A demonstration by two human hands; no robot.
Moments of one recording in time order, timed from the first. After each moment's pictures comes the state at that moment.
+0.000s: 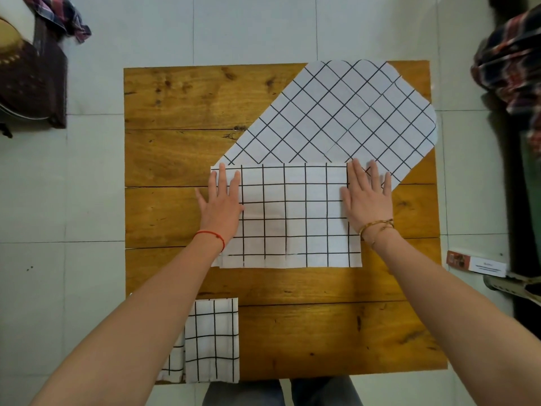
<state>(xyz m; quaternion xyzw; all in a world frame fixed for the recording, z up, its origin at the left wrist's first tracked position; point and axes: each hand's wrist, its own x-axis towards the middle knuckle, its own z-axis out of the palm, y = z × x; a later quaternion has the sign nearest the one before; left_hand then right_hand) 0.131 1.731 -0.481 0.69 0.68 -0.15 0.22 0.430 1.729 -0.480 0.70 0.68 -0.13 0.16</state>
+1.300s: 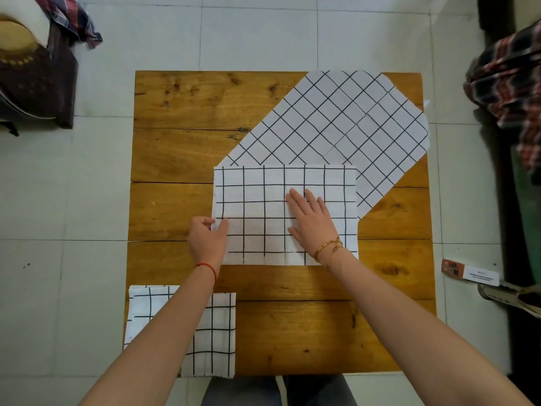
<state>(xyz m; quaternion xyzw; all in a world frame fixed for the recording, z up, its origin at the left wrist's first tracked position) 0.126 1.666 -0.467 0.26 0.87 0.19 0.38 0.343 1.689 -0.472 0.56 0.78 -0.22 0.16</state>
